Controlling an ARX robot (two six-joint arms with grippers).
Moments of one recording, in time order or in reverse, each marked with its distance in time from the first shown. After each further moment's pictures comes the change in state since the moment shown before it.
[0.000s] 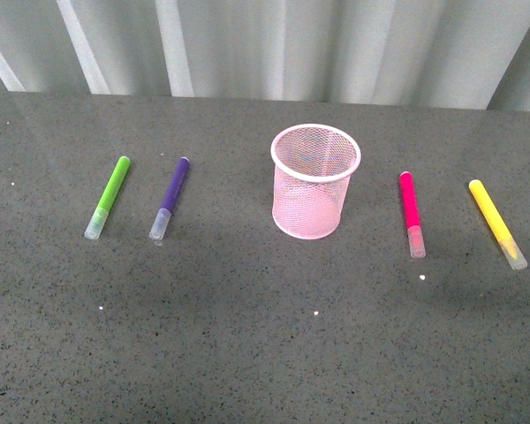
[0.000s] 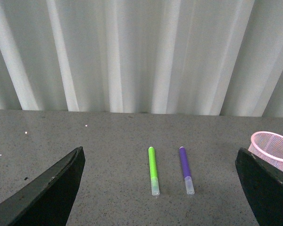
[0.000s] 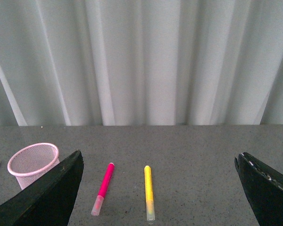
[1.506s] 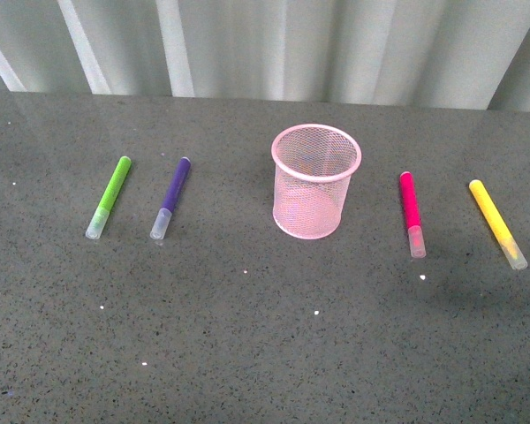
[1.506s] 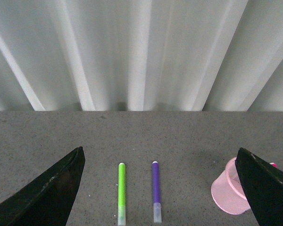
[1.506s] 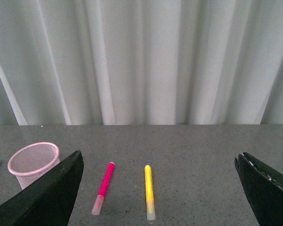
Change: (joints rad) left arm -0.274 1.052 0.696 0.100 -0.206 -0.075; right arm 0.000 0.000 0.000 0.000 0.000 0.000
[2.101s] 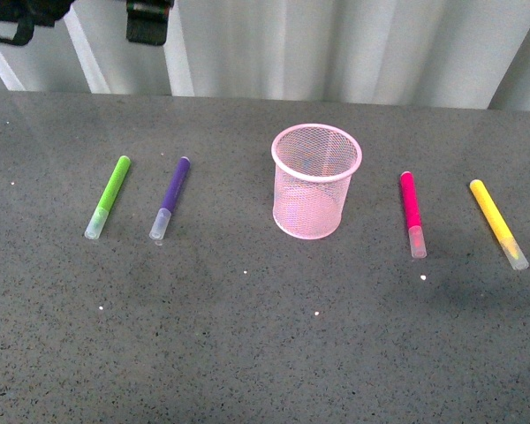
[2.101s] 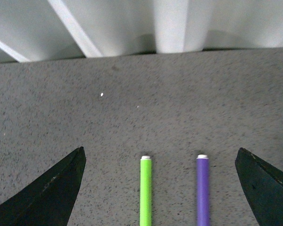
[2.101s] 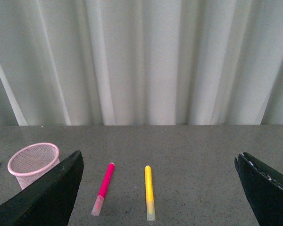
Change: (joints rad) left arm 0.048 0.846 0.565 -0.145 -0.086 0.048; right arm 0.000 0.000 0.000 0.000 0.000 0.000
